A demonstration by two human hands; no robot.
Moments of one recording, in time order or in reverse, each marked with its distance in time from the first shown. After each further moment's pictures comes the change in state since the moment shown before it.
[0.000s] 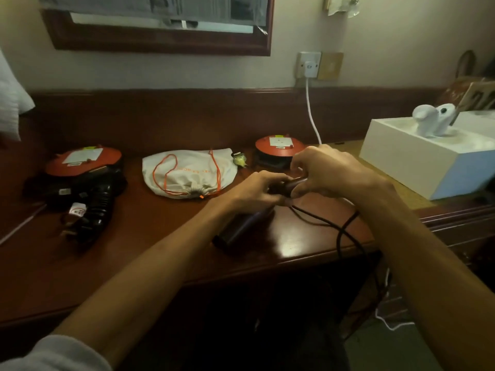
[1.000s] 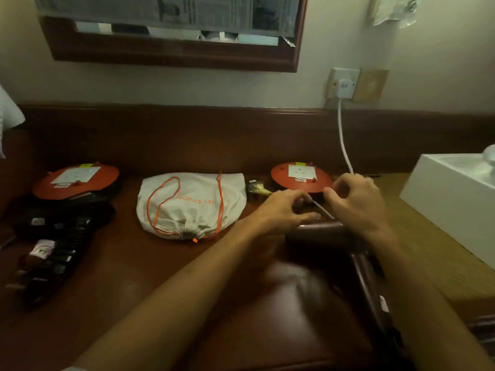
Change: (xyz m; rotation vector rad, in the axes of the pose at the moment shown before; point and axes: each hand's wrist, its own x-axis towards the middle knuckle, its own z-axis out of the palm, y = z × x) left_hand 0.112 -0.053 -0.004 0.071 0.176 -0.260; right_hand 0.116 0.082 0.063 0.439 0.420 0.196
